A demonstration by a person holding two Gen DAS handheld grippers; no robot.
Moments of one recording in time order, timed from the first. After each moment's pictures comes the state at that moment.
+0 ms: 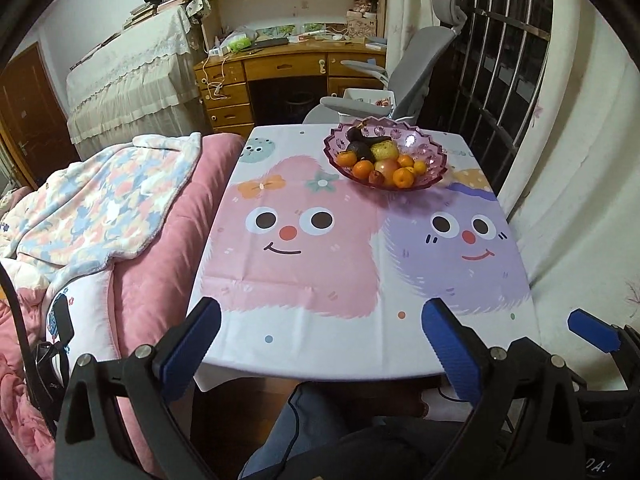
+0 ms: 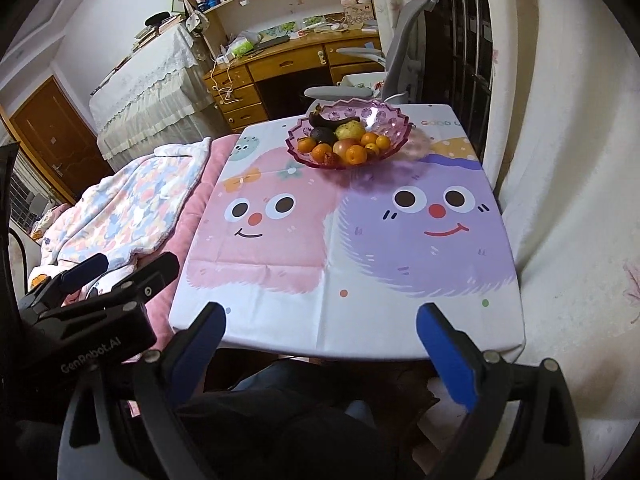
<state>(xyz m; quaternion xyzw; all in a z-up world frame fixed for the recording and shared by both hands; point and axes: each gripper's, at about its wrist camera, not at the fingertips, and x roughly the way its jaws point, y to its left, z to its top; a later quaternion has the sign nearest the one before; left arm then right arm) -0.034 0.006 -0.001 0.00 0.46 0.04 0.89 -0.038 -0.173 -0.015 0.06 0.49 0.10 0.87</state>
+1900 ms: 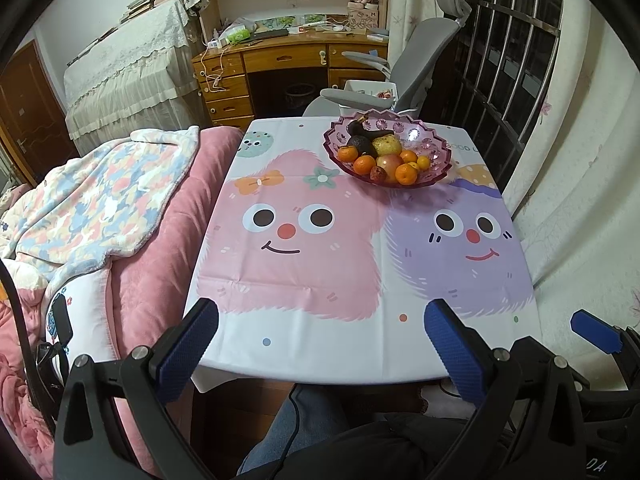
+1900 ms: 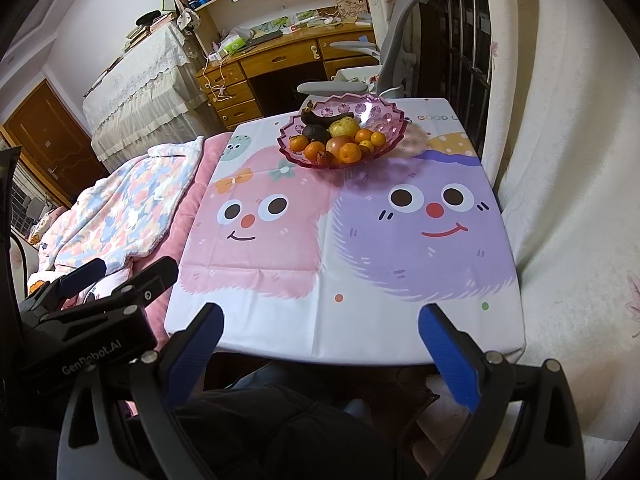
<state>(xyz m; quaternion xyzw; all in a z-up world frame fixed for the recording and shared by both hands) -0.018 0.010 -0.010 0.00 0.47 0.03 0.88 -0.027 -0.178 -0.015 0.06 0.49 0.09 0.86</state>
